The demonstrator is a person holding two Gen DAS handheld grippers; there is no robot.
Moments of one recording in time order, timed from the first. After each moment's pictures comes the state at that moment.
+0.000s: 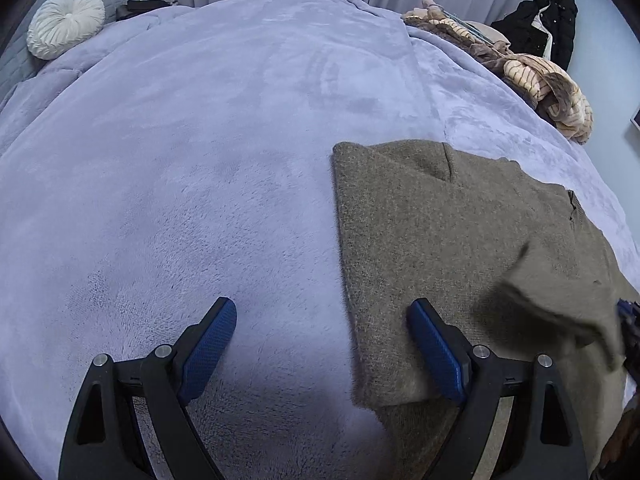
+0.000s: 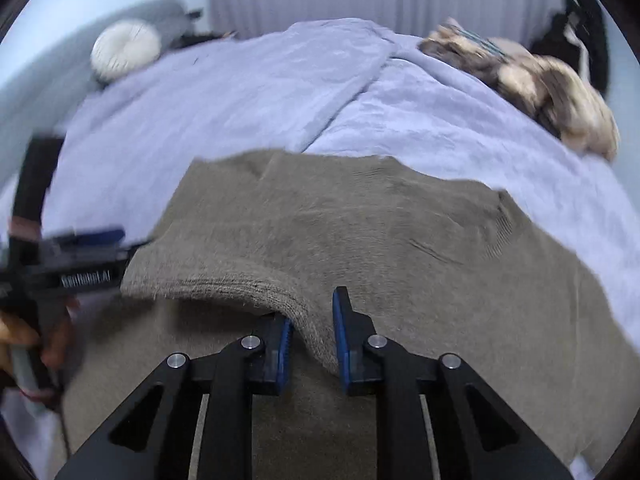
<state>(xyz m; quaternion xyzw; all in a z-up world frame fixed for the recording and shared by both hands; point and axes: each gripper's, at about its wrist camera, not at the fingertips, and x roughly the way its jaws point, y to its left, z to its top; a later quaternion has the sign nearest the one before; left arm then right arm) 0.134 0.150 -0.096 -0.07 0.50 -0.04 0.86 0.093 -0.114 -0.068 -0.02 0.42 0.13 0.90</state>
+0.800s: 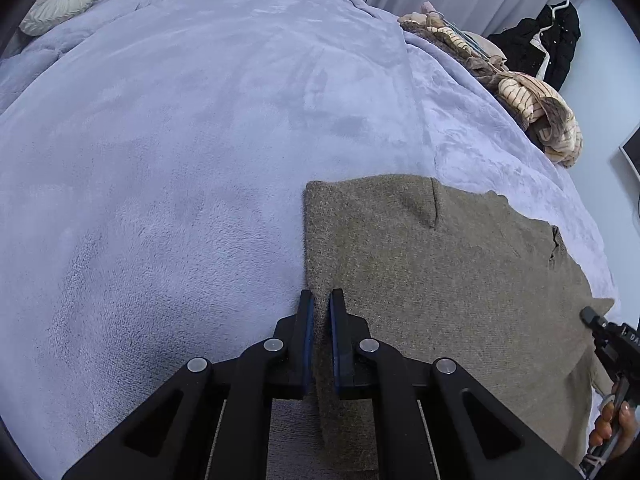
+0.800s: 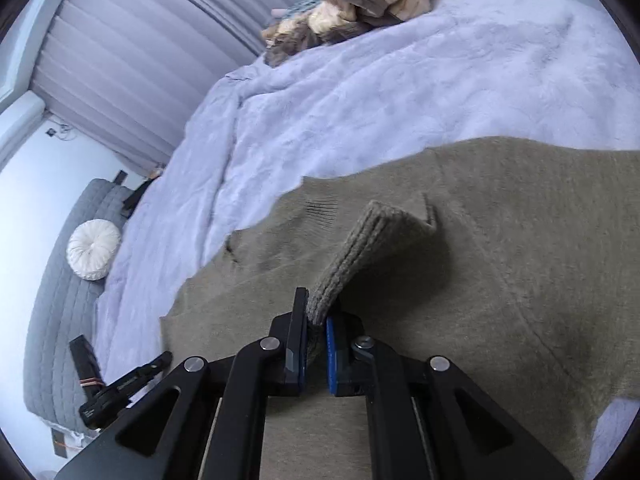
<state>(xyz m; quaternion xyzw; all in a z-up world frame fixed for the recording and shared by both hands) 0.174 0.150 -0.093 -0.13 0.50 -0.07 0.85 0.114 -0.276 -0.084 0.30 0.41 0.05 0.86</state>
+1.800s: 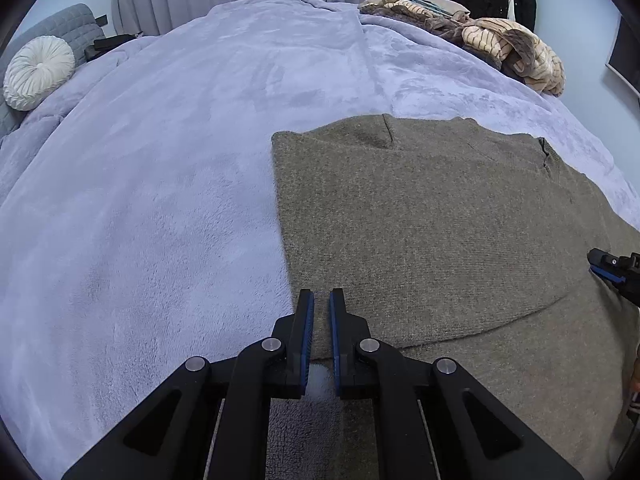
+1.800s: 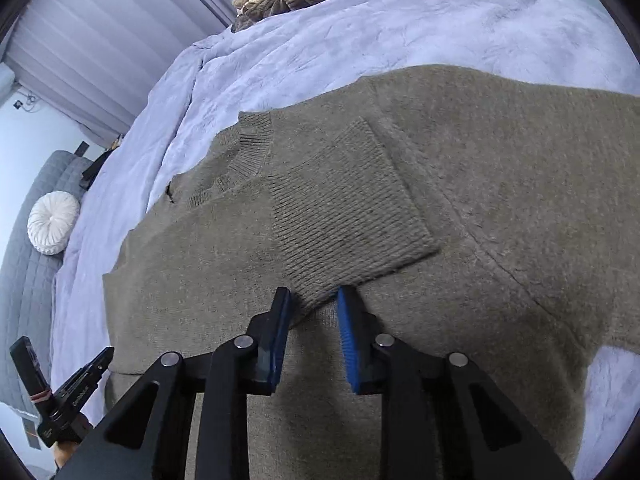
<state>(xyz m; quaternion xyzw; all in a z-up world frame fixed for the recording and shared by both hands) 0.111 0.115 -0.087 0.01 0.49 -0.06 0.87 0.076 -0.281 -0.116 0.26 0.46 0.02 0.85</state>
